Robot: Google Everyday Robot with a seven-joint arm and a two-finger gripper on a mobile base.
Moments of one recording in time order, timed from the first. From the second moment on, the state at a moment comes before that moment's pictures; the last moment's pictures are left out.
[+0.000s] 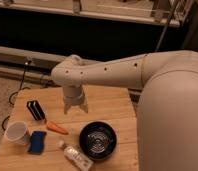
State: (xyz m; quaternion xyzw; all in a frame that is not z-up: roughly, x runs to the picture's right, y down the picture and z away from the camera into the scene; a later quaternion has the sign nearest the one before) arm -0.107 0.102 0.703 -0.26 0.23 0.64 0.68
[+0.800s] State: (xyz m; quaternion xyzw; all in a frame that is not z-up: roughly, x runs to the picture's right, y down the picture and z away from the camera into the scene) arm -0.105 0.134 0.724 -0.29 0.26 0.64 0.66
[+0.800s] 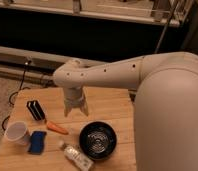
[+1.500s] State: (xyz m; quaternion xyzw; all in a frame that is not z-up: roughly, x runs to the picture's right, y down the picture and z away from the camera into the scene) arm -0.081 0.211 0.752 -0.32 0.36 0.67 0.56
